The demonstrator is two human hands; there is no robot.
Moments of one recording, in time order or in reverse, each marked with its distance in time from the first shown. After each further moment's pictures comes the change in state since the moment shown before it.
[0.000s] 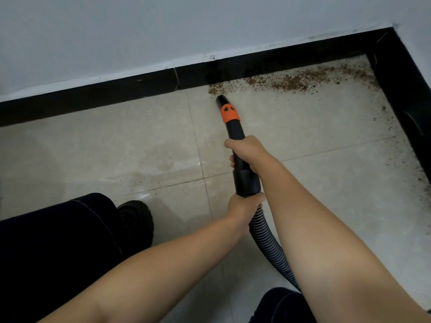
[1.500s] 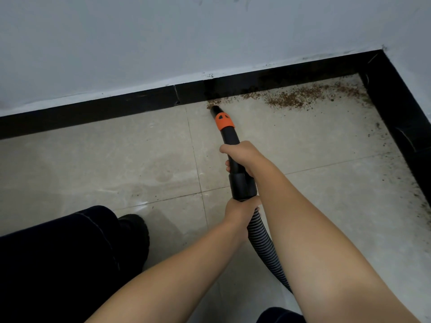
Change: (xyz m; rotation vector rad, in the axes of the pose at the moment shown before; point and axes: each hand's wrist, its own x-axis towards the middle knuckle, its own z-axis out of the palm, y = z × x) left_hand 0.004 0.021 0.008 -0.115 0.006 0.006; right_hand 0.011 -0.022 -0.004 -0.004 -0.050 0.002
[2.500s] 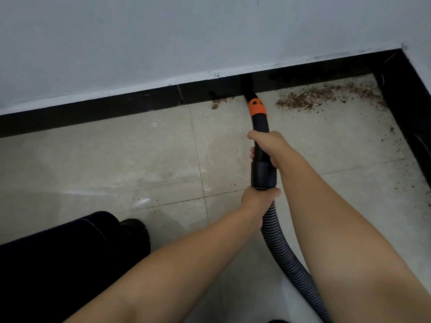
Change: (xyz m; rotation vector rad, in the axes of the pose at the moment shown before) left_hand 0.032 0.023 0.030 0.144 -0.024 0.043; right_hand 0.024 -0.020 -0.041 0.102 0.149 -0.008
